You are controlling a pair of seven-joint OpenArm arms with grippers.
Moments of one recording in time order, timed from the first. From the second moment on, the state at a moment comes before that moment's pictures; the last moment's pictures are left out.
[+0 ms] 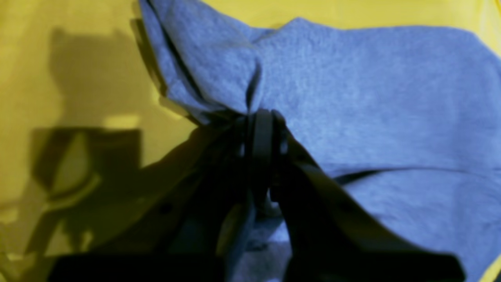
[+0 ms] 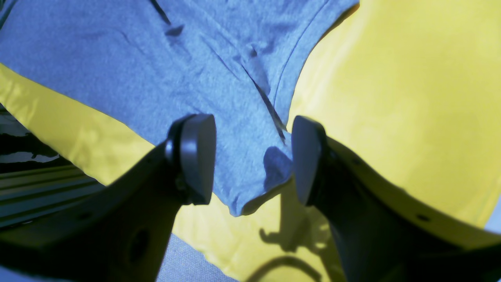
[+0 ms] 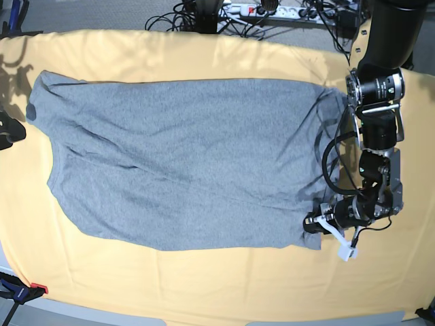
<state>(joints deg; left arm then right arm) -38.4 -18.1 -6.6 44.2 -38.1 -33.1 53.2 -10.4 49.5 35.3 88.5 78.5 41.8 -82.6</state>
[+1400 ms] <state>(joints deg) -40.2 -20.6 -8.8 44.5 -50.5 -40.3 61.9 35.4 29.8 8.3 36.3 32.5 26.5 -43.2</state>
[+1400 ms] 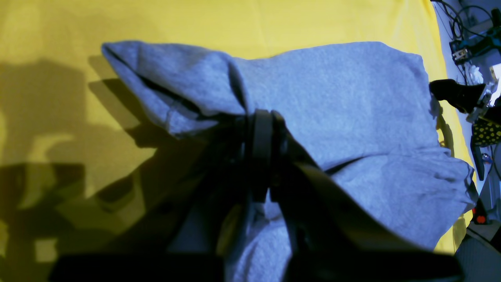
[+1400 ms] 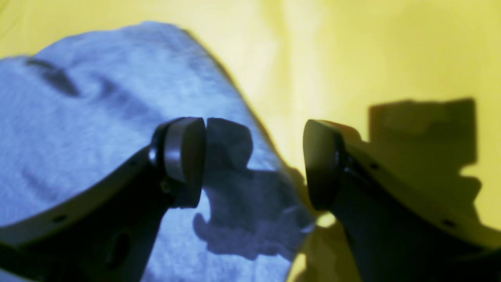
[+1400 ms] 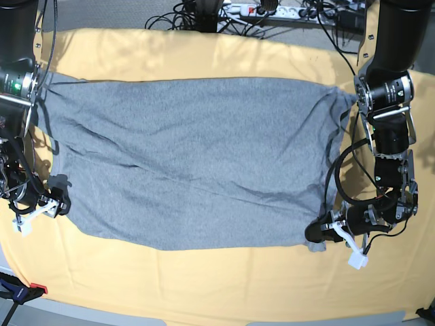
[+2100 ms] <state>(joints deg) -41.2 -24.0 -8.8 44.4 -50.4 -40.4 58.7 39.0 26.6 8.3 36.3 26.3 41.6 -38.4</state>
